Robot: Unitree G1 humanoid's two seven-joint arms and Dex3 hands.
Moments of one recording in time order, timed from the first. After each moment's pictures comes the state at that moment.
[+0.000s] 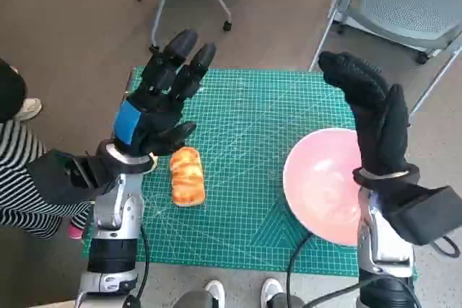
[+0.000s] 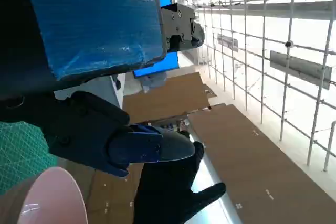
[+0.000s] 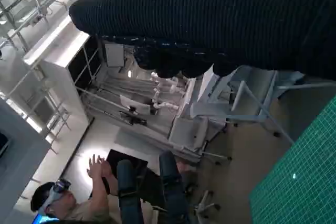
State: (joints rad) left arm -0.48 0.15 0.13 0.18 -0.43 -0.27 -0.60; right arm -0.41 -0.16 -0.09 -0.02 0.16 -0.28 0.22
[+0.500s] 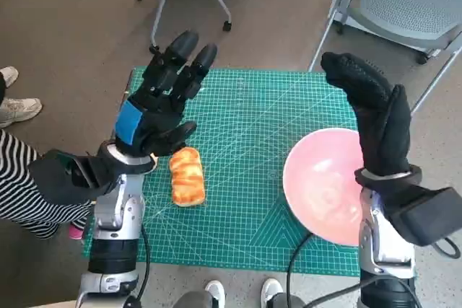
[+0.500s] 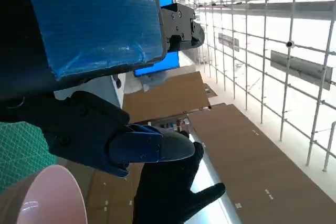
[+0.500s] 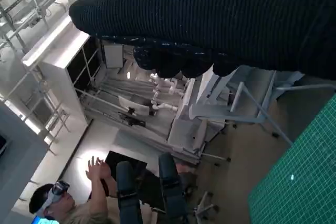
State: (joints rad) left arm -0.48 0.14 0.13 0.18 -0.43 -0.27 -0.60; right arm -0.40 -0.16 -0.09 -0.02 0.15 -0.28 0.22
